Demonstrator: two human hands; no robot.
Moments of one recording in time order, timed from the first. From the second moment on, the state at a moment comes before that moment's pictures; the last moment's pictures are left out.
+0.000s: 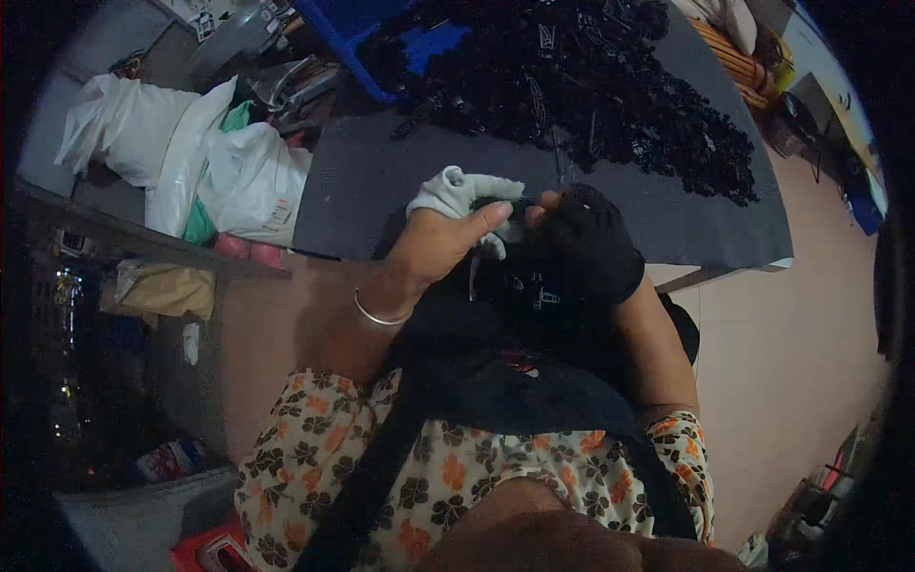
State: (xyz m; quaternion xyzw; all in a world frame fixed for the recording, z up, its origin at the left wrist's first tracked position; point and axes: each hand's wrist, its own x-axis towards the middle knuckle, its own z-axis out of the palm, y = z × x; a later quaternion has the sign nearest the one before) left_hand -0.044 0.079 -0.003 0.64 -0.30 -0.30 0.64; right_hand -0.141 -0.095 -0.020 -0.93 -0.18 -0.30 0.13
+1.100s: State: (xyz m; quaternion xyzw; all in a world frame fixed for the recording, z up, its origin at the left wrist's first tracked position) left_hand -0.005 -0.054 -0.017 0.82 -0.55 0.07 0.15; right_hand -0.127 -0.178 -0.036 -0.92 0.05 -0.37 0.09
